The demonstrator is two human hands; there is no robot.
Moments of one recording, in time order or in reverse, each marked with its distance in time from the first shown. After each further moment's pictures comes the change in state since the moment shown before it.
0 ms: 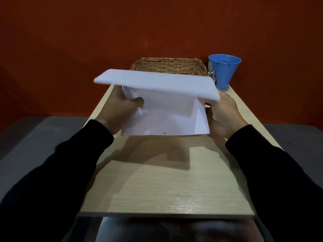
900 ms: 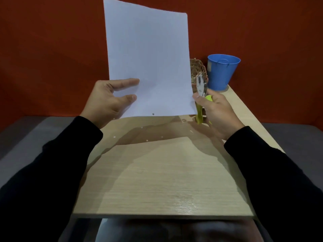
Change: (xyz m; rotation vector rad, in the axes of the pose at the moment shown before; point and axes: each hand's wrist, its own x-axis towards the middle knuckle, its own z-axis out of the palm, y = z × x) left_hand 0.003 0.005 -0.032 0.179 -0.013 0.133; right_hand -0.008 0.000 0.005 -0.300 -0.030 -0.042
